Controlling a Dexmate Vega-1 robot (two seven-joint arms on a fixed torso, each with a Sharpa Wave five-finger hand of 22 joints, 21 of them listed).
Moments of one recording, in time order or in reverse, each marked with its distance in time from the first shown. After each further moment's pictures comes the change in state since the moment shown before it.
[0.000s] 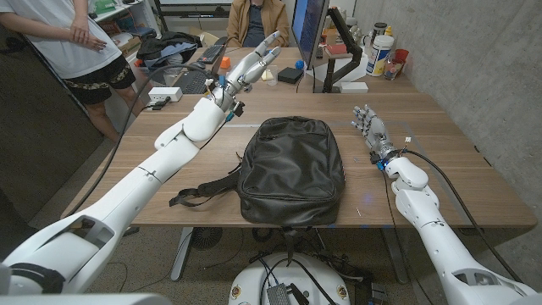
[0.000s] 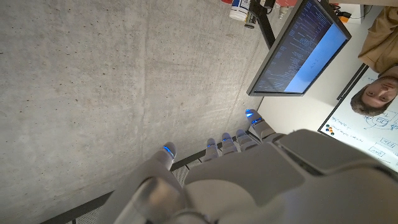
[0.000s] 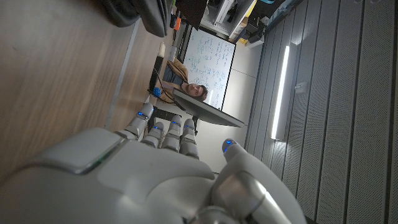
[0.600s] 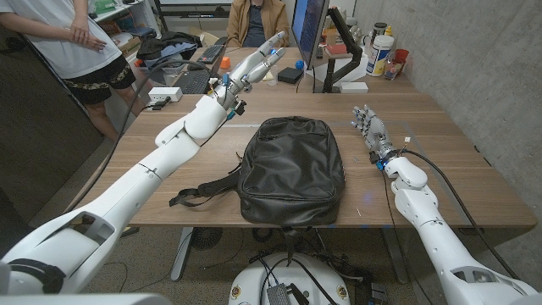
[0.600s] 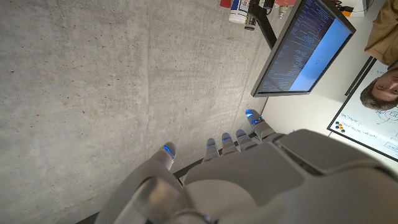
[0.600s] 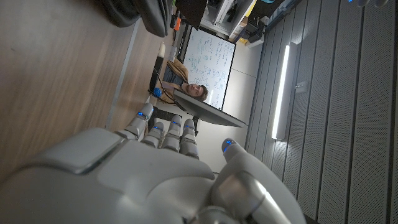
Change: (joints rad) left arm -0.023 0.009 0.016 0.001 0.056 0.001 -0.007; left_hand 0.002 0.002 0.001 -0.007 0.000 0.000 0.000 0.000 0.000 -0.005 -0.004 0.000 -0.002 0.000 0.000 0.000 -0.002 0.000 0.000 -0.007 0.000; right arm 0.012 0.005 -0.002 0.021 0.001 0.006 0.004; right_hand -0.007 0.007 0.000 0.000 0.000 0.002 0.002 0.000 0.000 0.000 0.000 0.000 0.000 0.000 0.000 0.000 0.000 0.000 0.000 -0.007 0.000
